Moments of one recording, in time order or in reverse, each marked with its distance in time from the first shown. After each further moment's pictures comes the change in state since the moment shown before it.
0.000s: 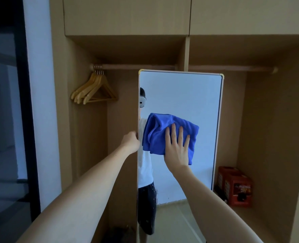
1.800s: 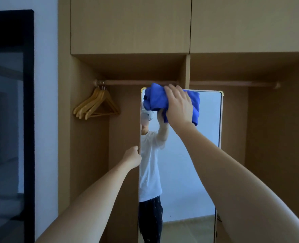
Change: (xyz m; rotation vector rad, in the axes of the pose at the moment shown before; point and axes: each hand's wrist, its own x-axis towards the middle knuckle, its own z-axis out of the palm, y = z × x) left_hand 0.025 -0.006 0.007 -0.051 -0.040 -0.030; right_hand 0.159 0.001 -0.127 0.284 0.378 -0.133
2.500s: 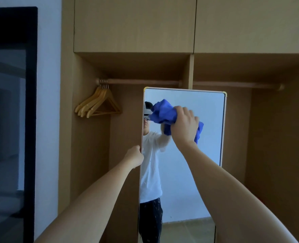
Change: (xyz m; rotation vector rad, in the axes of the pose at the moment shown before) left_hand 0.004 -0.001 0.002 0.015 -0.020 -0.025; right_hand -0.052 0.000 0.013 0.076 0.038 0.211
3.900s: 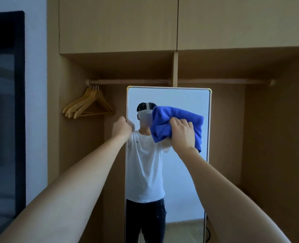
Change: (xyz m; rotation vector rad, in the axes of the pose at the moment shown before) left_hand 0.028 0.083 -0.032 -0.075 0.472 0.007; right_hand -0.015 0.092 0.015 -0.217 -0.173 -0.163
